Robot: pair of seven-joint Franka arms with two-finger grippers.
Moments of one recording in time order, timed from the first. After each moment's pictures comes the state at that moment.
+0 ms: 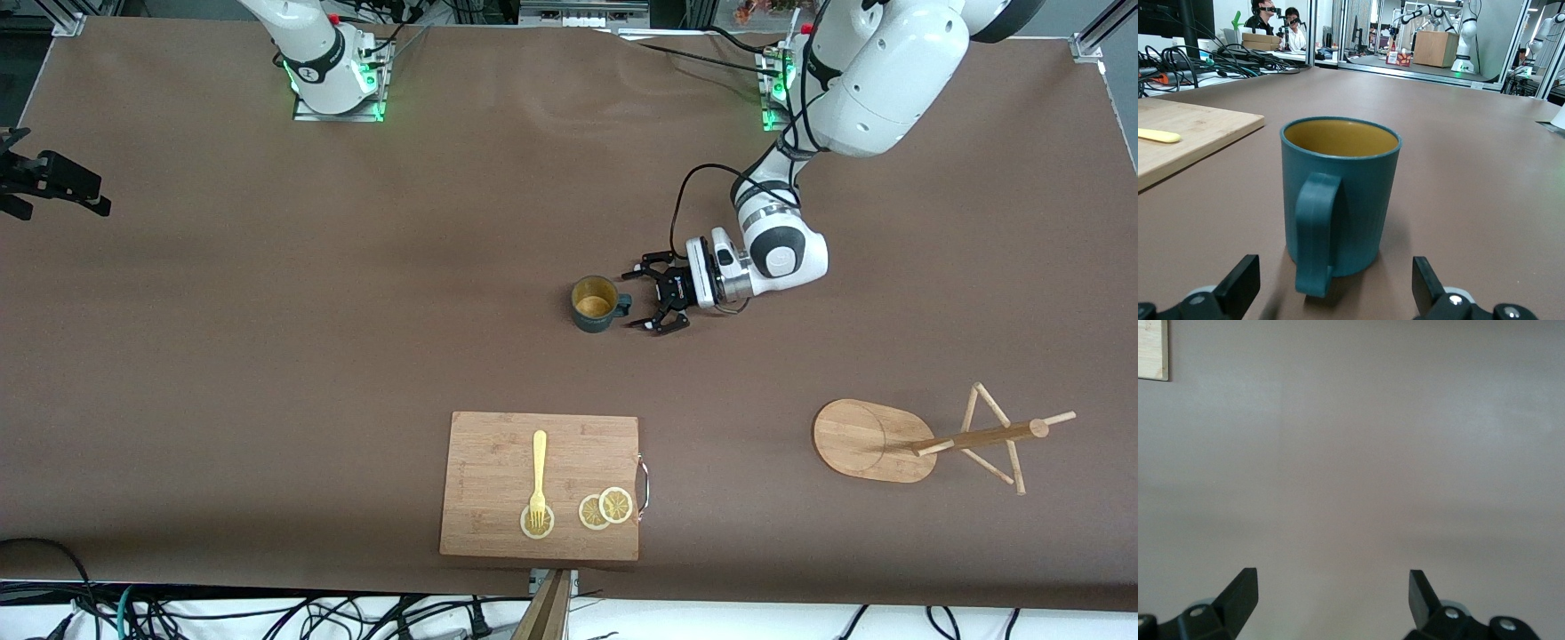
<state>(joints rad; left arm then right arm) -0.18 0.71 -0.24 -2.09 -1.93 2.21 2.73 -0.06 -0.02 -0.07 -1.68 -0.01 1.64 -0.21</state>
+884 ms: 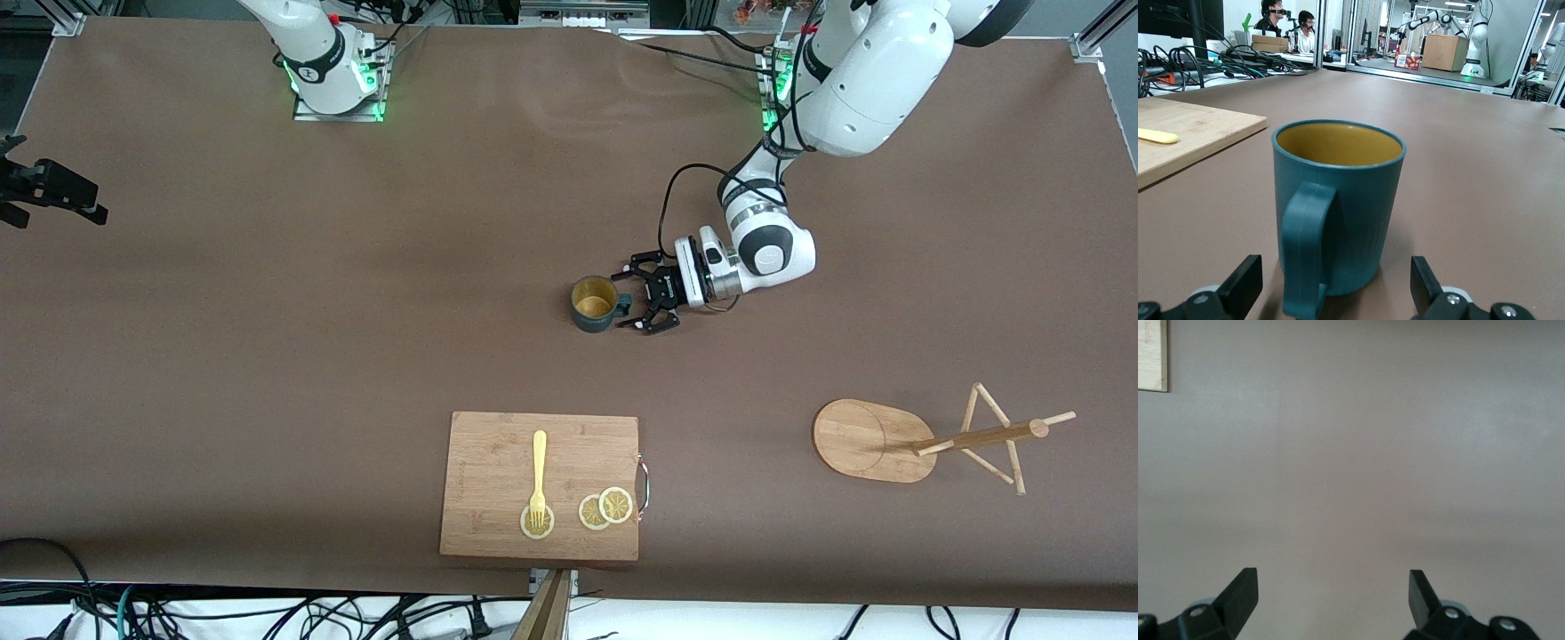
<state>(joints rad) -0.21 0.72 -0.24 -2.07 -2.00 2.22 2.75 -0.01 -0.02 -0.13 -1.68 0.00 1.66 -0.20</state>
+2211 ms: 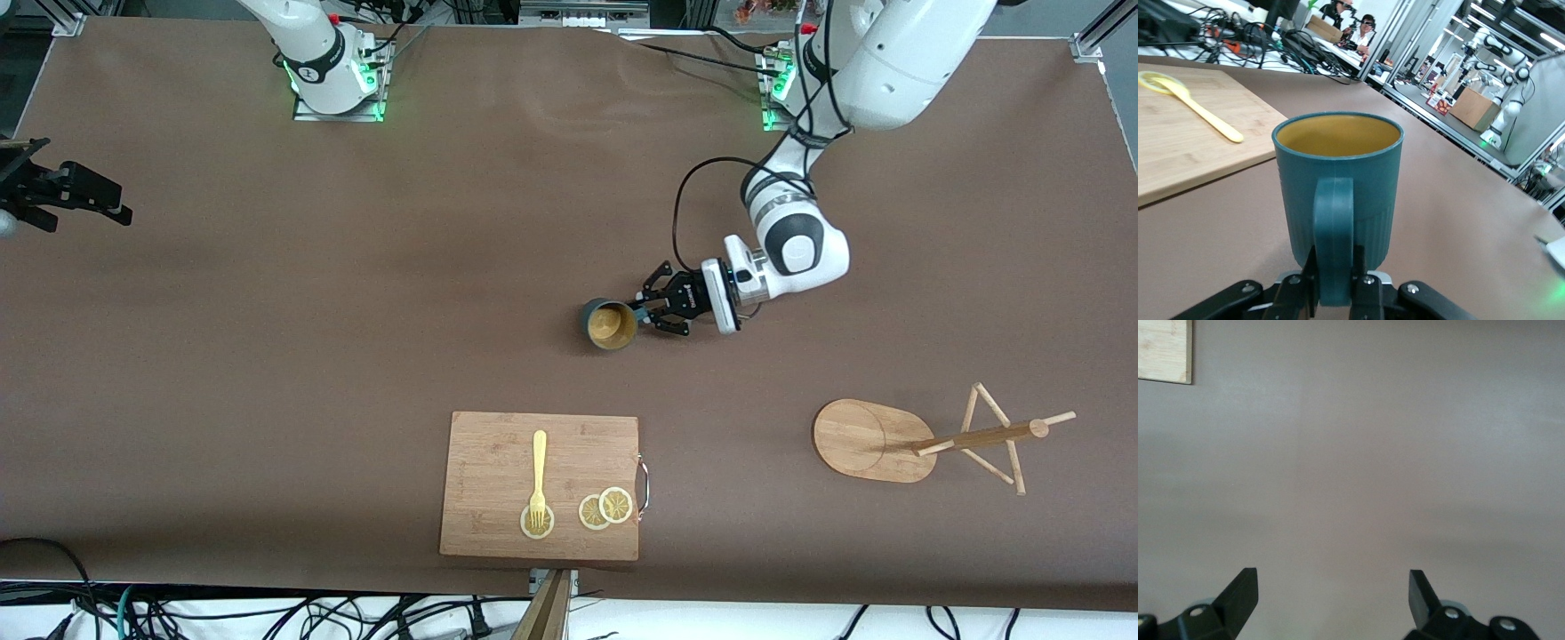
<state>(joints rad) -0.14 0.54 -0.23 -2.09 -1.84 2.23 2.05 0.01 -0.01 -0.12 -1.68 0.04 1.64 -0.20</state>
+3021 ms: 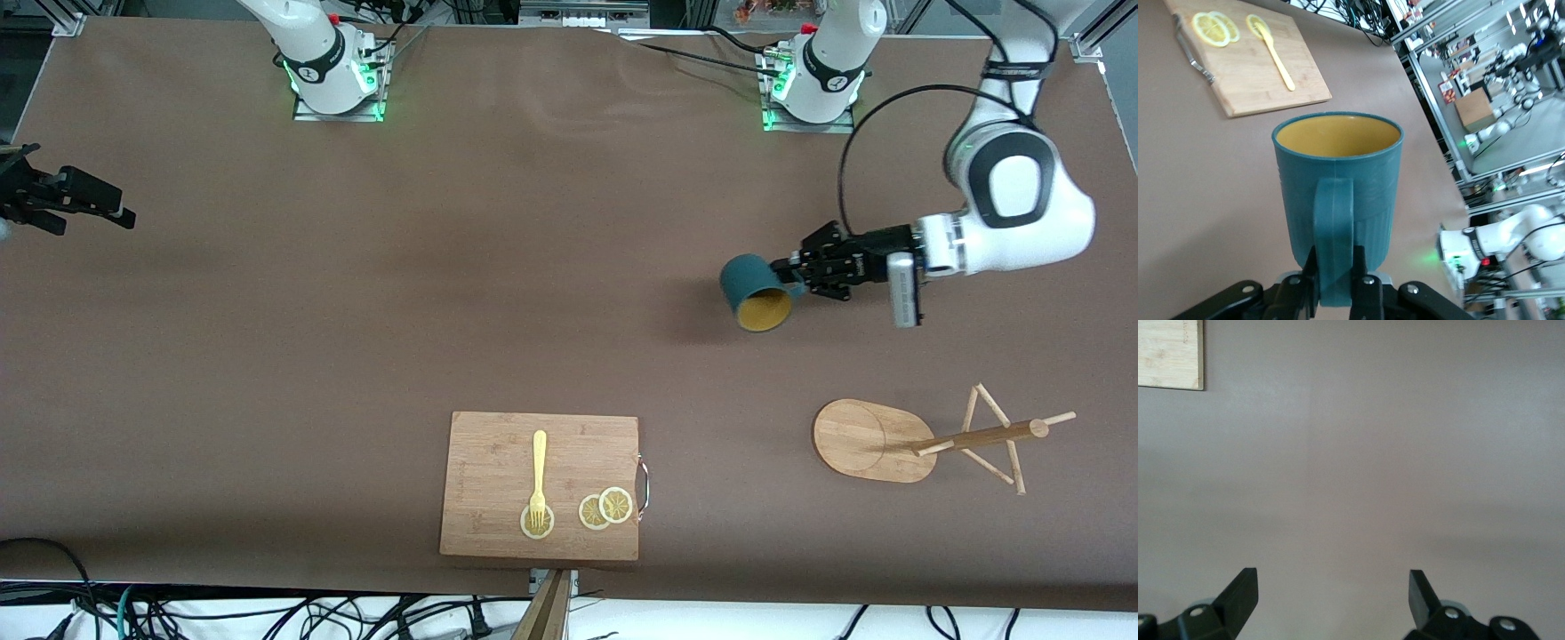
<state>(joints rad) 0.11 0.15 0.00 -2.18 -1.14 1.80 1.14 0.01 0.00 -0.14 -1.69 0.09 1.64 -0.21</state>
